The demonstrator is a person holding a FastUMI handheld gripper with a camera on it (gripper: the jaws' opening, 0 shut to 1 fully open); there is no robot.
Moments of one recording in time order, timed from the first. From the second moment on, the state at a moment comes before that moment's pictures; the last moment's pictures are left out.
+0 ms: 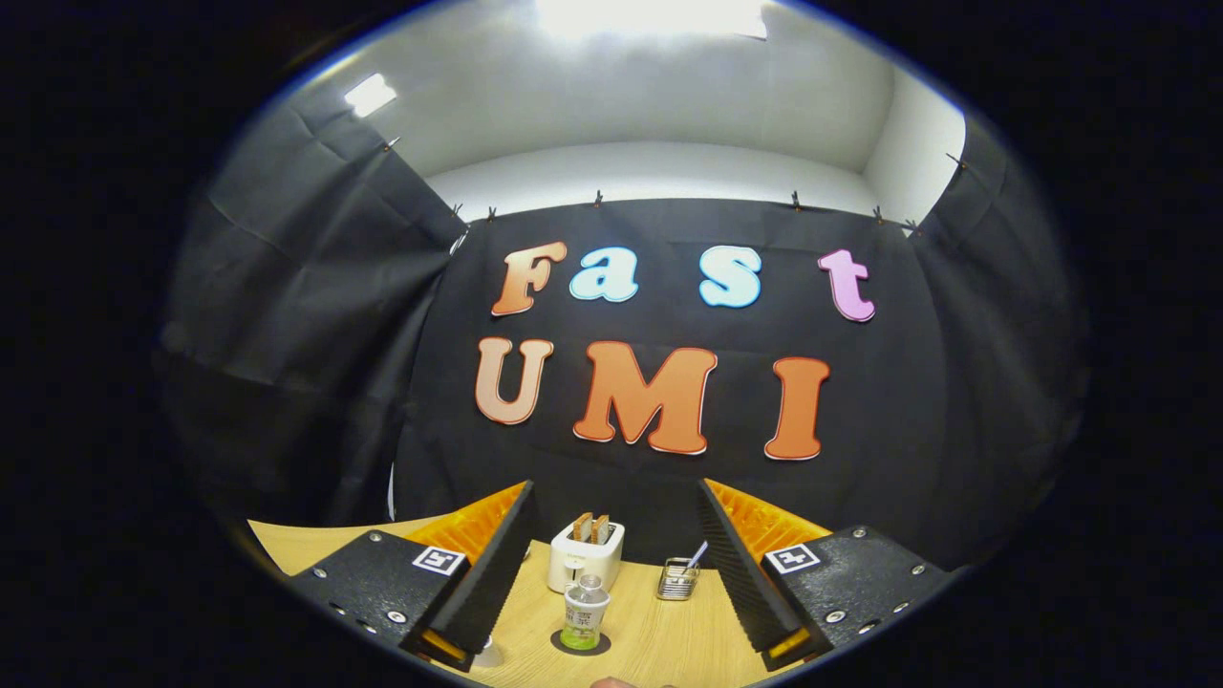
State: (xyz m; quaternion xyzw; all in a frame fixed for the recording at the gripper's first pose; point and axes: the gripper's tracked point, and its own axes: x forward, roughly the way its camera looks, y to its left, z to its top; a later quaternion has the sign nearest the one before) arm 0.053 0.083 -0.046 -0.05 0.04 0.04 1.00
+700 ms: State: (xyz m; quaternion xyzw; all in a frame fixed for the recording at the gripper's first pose) arm 0.013 0.046 -0.003 -0.04 0.01 0.00 1.00
